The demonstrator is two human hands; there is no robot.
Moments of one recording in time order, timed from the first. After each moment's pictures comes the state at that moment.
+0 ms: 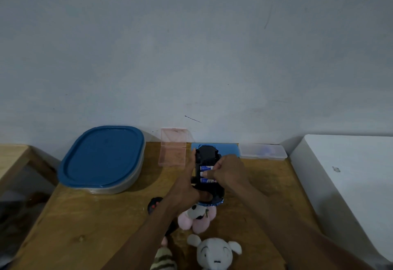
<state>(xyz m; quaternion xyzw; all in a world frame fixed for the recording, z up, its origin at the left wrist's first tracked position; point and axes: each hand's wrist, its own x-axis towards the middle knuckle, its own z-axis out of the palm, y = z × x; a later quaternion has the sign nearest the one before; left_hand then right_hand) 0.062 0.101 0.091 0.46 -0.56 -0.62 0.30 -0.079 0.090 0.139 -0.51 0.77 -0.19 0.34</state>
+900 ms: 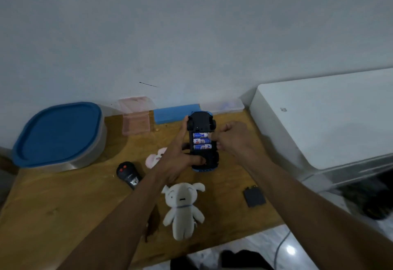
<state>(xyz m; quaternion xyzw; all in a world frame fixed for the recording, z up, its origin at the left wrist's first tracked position) -0.009 0.161 0.103 0.43 -0.57 -0.65 0.26 -0.174 0.179 0.139 -0.33 0.78 -0.37 0.37</state>
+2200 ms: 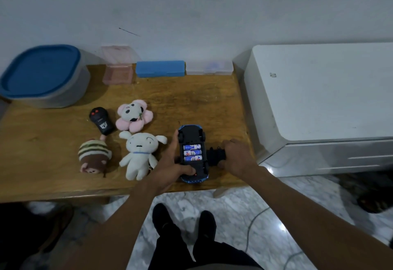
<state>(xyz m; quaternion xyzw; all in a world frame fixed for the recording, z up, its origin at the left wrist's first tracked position) -0.086 0.307 0.031 0.51 -0.42 -0.71 0.25 -0.298 0.301 0.031 -0.68 0.69 0.03 0.23</state>
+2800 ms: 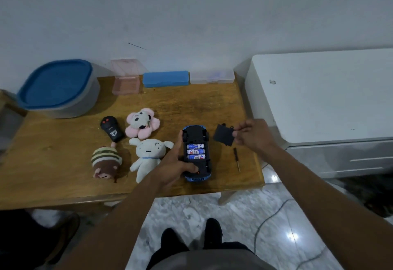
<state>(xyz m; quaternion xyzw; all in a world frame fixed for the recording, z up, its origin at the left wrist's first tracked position) -0.078 0.295 0.052 0.49 -0.41 -0.73 0.24 -0.319 0.281 0.096 -0.40 0.74 -0.32 0.43</state>
